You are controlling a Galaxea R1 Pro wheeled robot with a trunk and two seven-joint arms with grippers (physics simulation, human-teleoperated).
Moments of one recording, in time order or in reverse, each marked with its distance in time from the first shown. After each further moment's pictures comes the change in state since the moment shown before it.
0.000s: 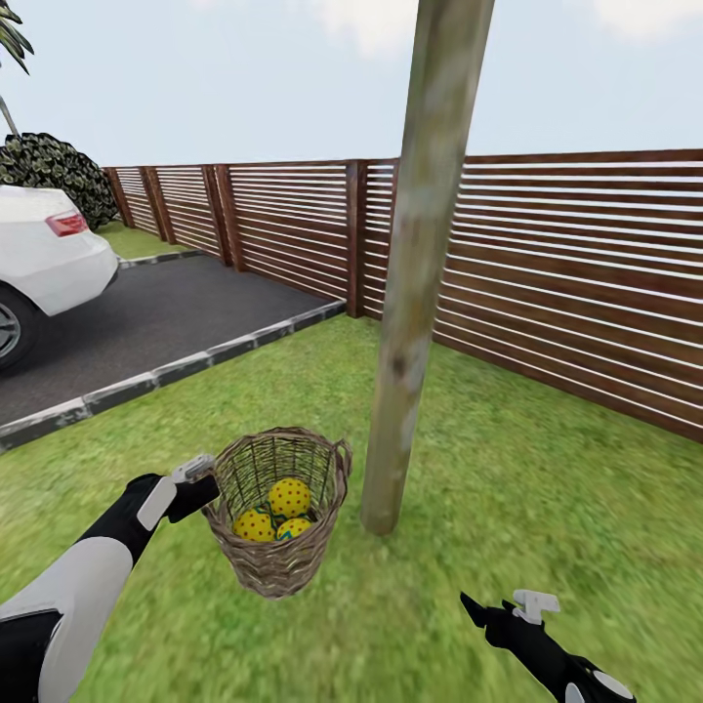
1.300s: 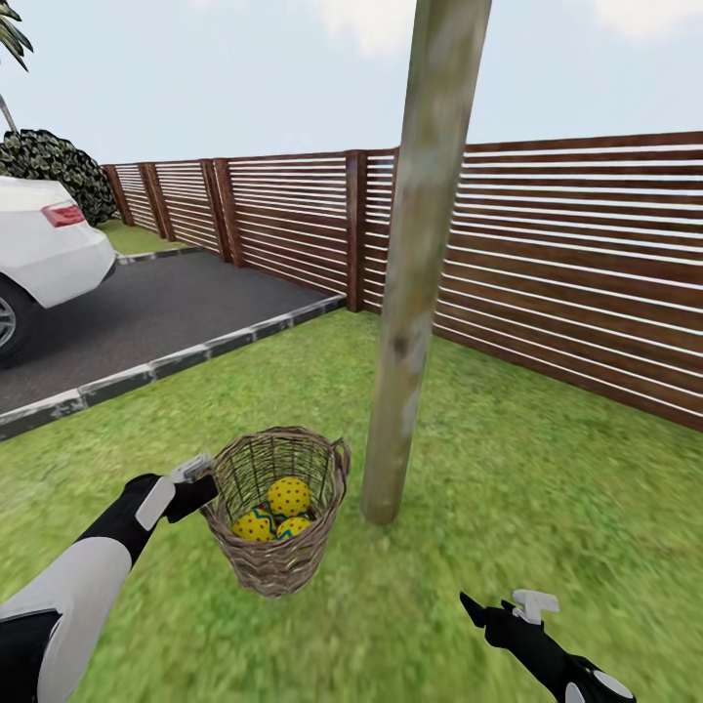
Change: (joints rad) left arm 0.000 0.003 0.006 0.000 0.002 -0.002 0.000; right arm 0.000 0.000 0.000 -0.002 -0.002 0.005 0.005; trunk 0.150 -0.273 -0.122
